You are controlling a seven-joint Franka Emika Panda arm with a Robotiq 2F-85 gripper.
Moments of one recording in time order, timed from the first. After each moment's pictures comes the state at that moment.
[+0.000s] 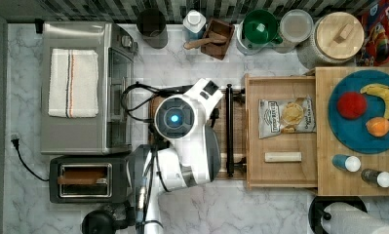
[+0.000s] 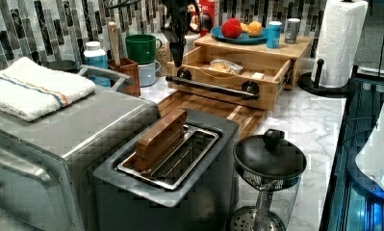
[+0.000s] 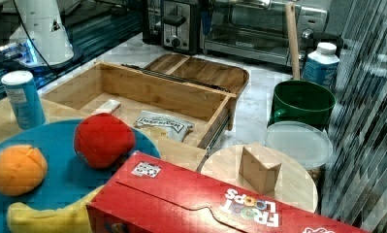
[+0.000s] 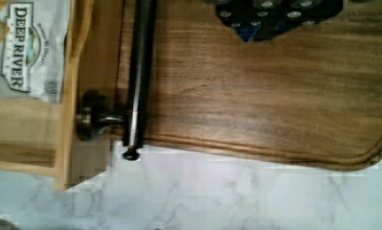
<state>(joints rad) 0.01 0.00 0.11 -2.25 -0.18 0.73 -0.66</state>
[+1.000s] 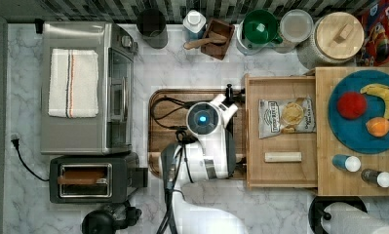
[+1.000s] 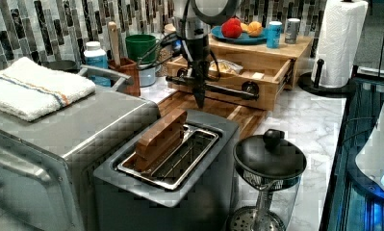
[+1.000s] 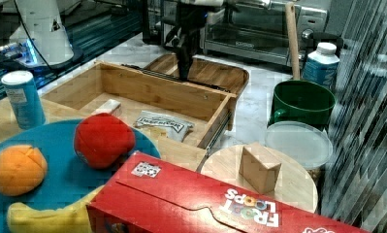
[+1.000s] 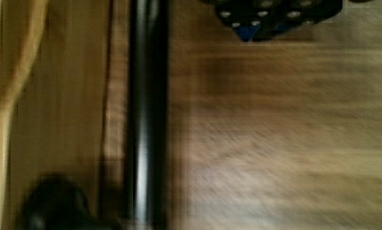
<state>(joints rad) -0.03 0.20 0.03 -2.36 -0.20 0.92 -0.67</state>
